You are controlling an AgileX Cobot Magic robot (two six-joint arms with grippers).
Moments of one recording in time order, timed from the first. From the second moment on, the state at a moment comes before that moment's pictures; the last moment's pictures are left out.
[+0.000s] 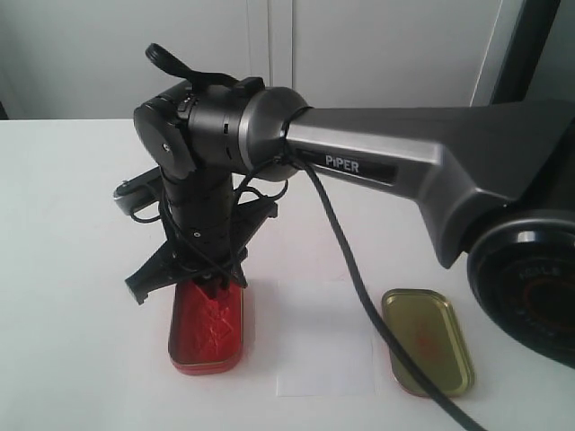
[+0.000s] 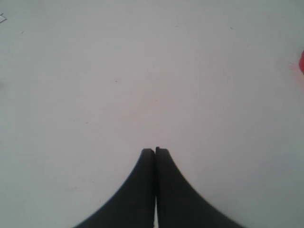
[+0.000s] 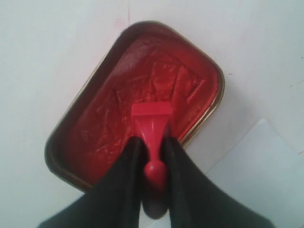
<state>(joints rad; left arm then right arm) -0.01 0.00 0.02 -0.09 0.52 0.15 0.89 2.19 -1.85 -0.07 1.16 0.18</state>
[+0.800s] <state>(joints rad) -0.01 0.00 0.02 -0.09 0.52 0.15 0.69 1.86 -1.35 -0.08 1.03 0.18</state>
